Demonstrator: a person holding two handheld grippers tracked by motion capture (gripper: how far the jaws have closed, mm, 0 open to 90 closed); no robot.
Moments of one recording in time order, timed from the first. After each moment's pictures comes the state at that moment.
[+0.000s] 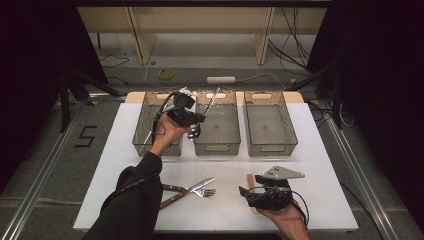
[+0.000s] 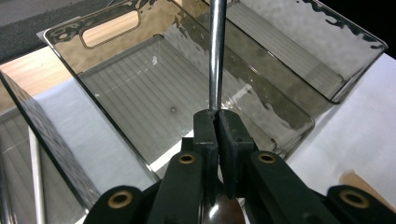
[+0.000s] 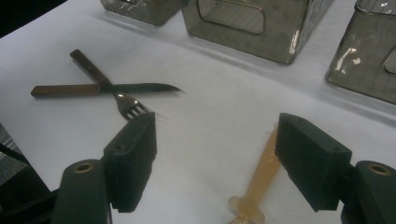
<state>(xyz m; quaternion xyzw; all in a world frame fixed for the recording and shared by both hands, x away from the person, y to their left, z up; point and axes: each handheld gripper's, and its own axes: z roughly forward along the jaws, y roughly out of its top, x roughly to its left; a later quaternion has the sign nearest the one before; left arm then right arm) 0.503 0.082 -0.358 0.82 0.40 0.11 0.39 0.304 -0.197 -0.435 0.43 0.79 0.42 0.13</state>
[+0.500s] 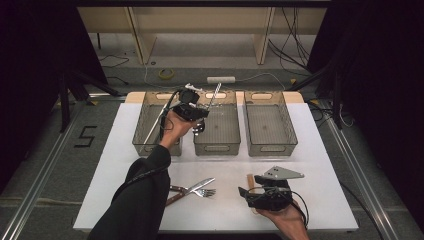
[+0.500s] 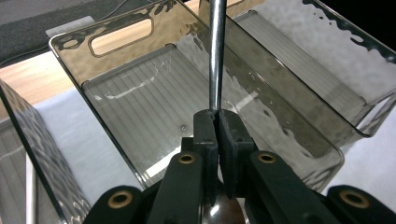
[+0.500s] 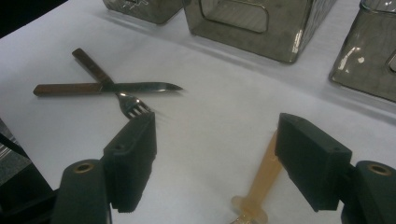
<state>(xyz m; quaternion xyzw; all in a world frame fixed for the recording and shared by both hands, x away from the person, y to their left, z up) 0.527 0.070 -0.369 0.81 0.43 0.12 0.40 0.304 -0.197 -0.435 0.43 0.79 0.42 0.13</state>
